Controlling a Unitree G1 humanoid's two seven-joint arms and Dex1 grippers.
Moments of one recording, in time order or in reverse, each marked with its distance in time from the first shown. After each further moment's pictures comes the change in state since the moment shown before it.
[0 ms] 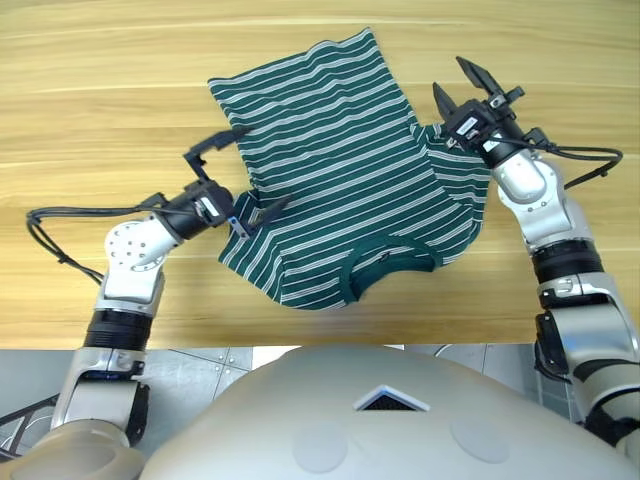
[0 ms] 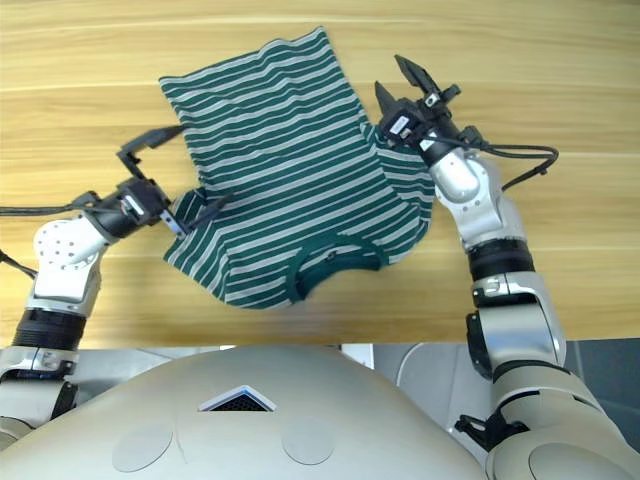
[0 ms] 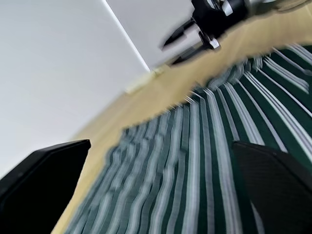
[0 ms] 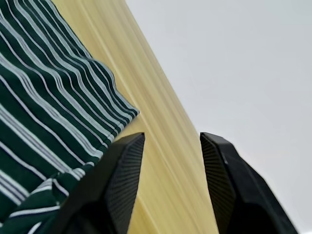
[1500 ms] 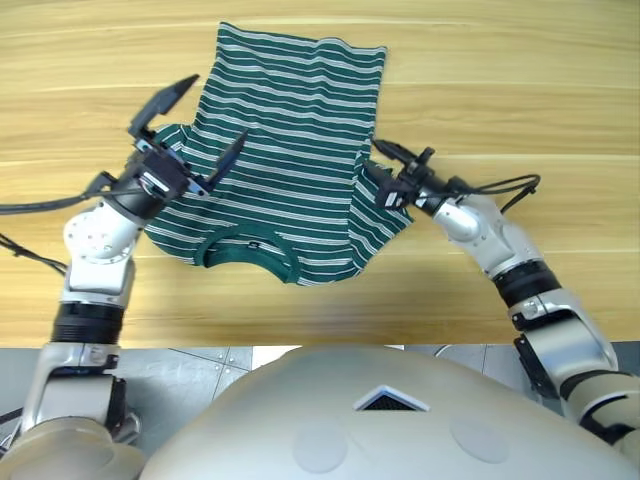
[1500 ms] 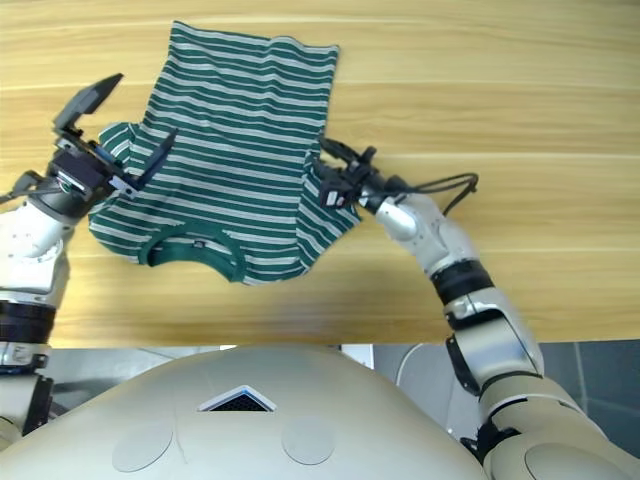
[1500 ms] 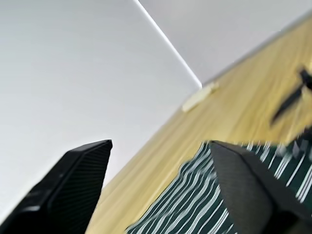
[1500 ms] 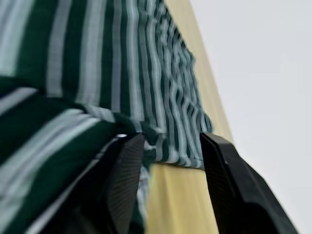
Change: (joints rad) left arm -0.015 0.086 0.055 -0.046 -0.141 -0.165 0.217; right arm 0.124 0.065 0.229 -0.113 -0.230 0.001 -0.011
